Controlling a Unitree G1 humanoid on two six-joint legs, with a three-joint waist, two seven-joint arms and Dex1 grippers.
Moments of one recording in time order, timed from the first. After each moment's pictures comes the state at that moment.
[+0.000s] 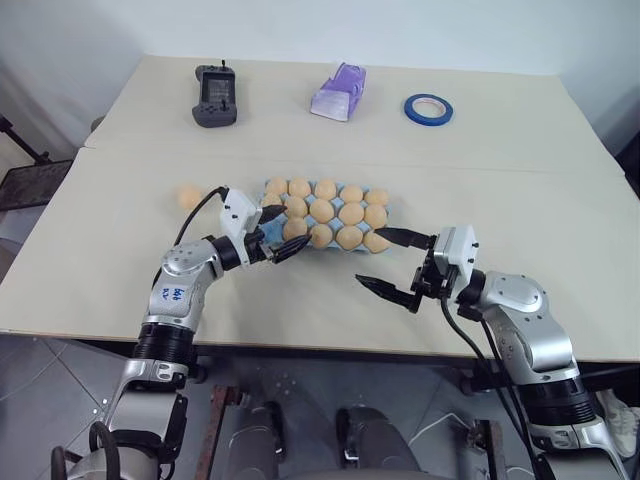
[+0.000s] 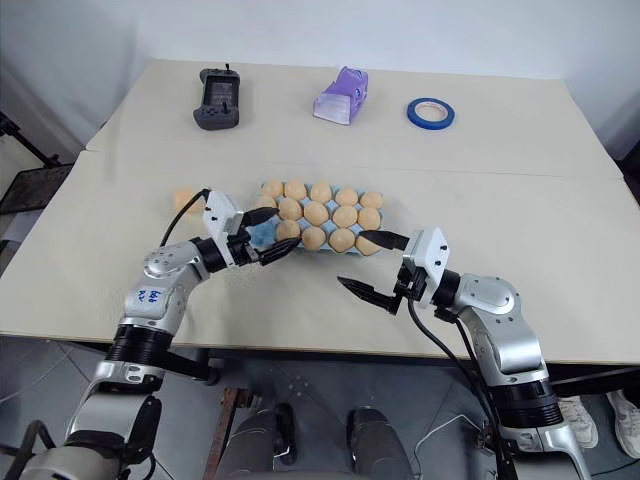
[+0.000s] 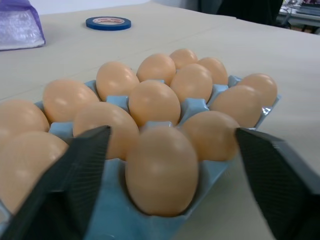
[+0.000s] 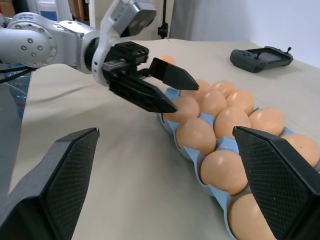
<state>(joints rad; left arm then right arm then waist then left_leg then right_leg) -0.58 0.38 0.01 0.33 -0.27 0.11 -0.80 -0.31 -0.49 0.03 -0.12 0.42 0.09 0.97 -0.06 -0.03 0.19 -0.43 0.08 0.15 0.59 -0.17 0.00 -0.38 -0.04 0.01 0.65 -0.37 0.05</state>
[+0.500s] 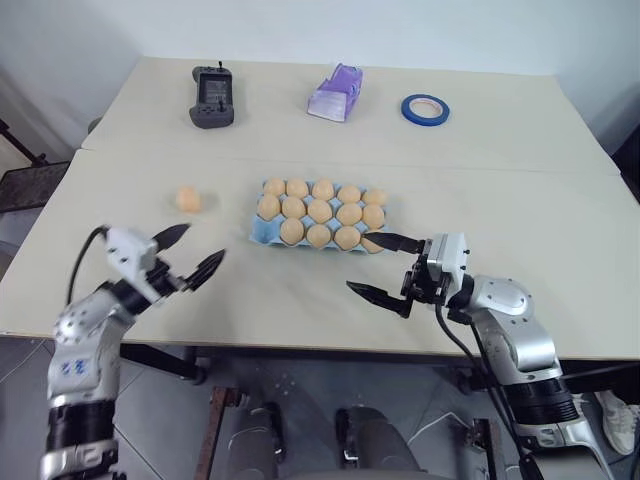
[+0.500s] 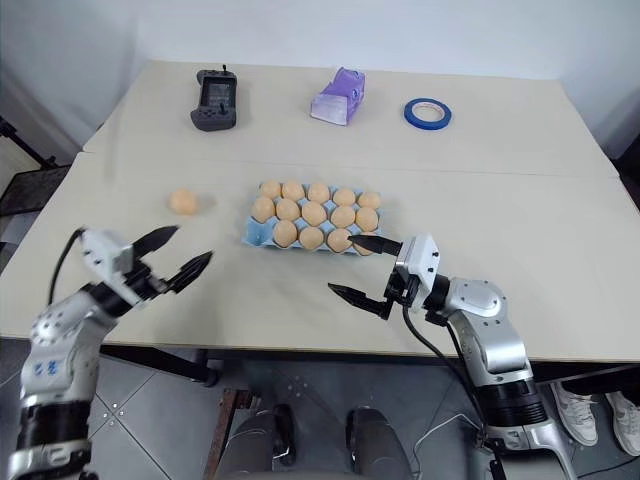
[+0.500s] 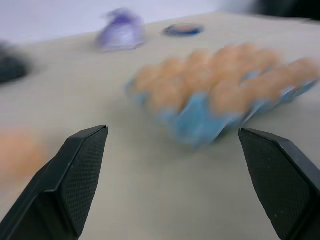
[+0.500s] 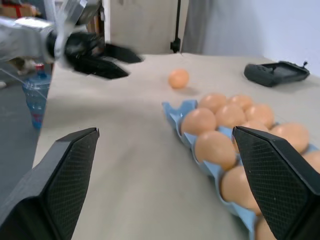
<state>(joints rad) -0.08 0.52 0.41 0.06 -0.38 0.07 -0.66 -0.31 -0.41 0.07 -0.02 0.40 -0.02 1.04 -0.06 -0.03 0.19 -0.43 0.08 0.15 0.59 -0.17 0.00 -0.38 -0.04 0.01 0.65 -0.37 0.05</state>
